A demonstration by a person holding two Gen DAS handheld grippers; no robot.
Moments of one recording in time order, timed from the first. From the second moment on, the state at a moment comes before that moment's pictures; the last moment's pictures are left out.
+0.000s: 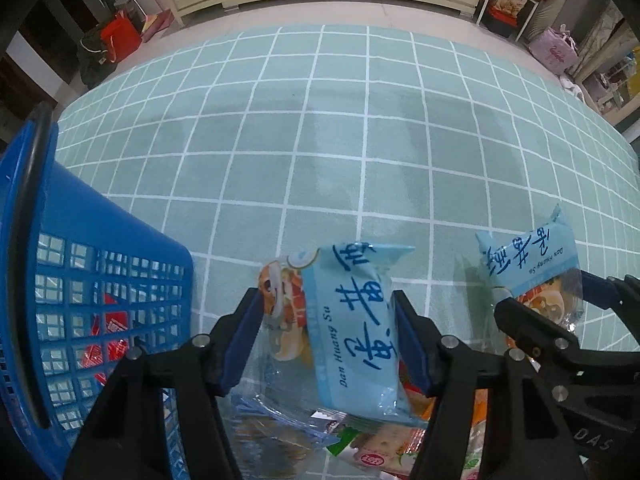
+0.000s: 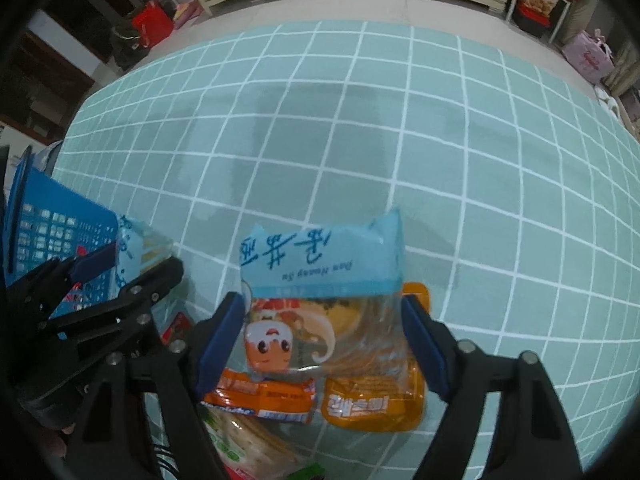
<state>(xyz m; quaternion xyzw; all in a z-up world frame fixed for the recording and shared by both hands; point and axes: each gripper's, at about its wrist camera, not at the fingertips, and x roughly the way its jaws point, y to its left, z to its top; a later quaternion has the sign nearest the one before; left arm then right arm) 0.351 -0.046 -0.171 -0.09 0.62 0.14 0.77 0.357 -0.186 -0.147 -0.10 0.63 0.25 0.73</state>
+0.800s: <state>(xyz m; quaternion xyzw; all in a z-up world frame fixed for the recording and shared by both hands) 0.319 -0.070 -0.113 -0.10 0.59 0.07 0.80 0.323 -0.243 -0.089 -0.06 0.60 0.21 0.77</state>
